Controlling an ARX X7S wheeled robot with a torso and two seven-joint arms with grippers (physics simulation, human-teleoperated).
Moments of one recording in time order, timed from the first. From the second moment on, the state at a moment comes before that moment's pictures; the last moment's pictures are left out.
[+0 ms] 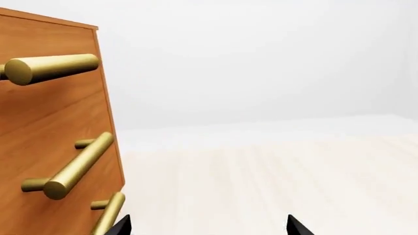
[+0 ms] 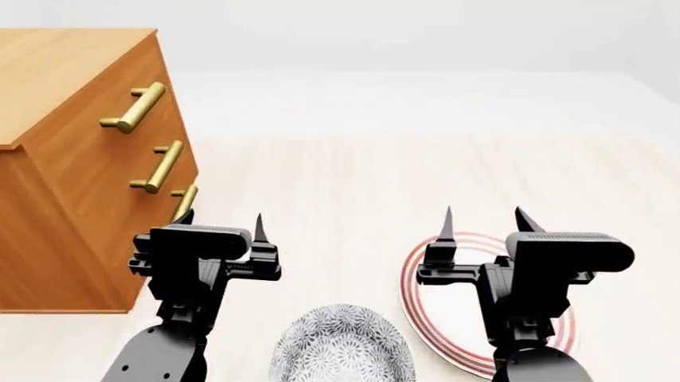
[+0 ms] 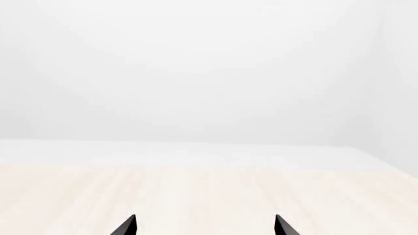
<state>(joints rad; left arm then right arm) -0.27 -0.17 0.11 0.32 -0.16 -0.53 -0.11 0.19 0.17 -0.06 -0.56 0.15 0.61 0.19</state>
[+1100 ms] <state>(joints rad) -0.59 -0.29 0.44 -0.24 0.15 -0.65 -0.22 0.18 0.20 -0.09 -0.55 0.18 0.58 0.22</state>
